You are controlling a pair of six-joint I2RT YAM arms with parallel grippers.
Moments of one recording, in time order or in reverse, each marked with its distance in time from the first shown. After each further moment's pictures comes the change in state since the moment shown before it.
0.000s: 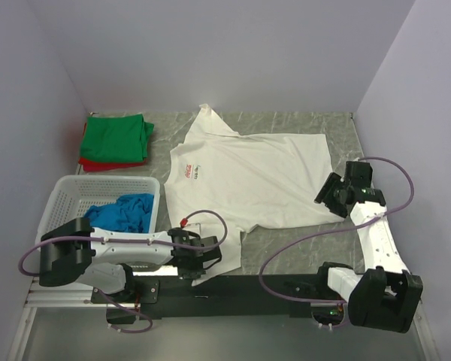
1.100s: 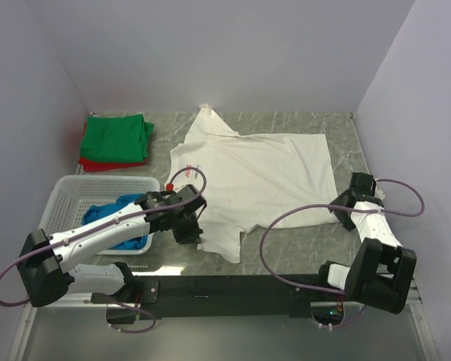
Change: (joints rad) left arm 0.380 -0.150 0.230 -0.115 0.129 0.192; right arm -0.166 0.129 -0.171 0.194 0.240 0.202
